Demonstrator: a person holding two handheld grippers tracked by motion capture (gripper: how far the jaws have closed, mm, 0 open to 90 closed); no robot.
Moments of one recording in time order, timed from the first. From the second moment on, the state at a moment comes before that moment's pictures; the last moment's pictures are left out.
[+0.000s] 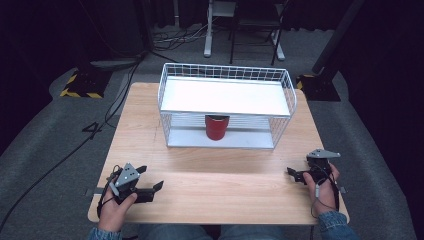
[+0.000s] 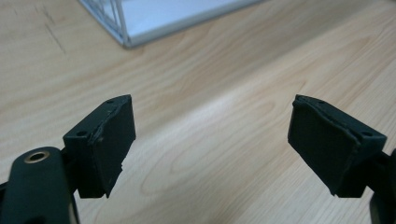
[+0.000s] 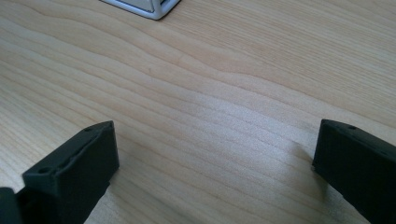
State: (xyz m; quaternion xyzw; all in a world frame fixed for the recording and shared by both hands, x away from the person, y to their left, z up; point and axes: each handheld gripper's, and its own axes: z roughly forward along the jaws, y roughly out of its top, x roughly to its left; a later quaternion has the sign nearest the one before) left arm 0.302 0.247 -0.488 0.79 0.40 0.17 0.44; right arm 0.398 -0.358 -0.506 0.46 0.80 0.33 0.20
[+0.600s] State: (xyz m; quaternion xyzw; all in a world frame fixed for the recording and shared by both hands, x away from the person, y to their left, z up) left arm 0.309 0.252 -0.505 0.83 0.41 0.15 0.34; right arm 0.398 -0.358 -0.506 0.46 0.80 0.33 0.20
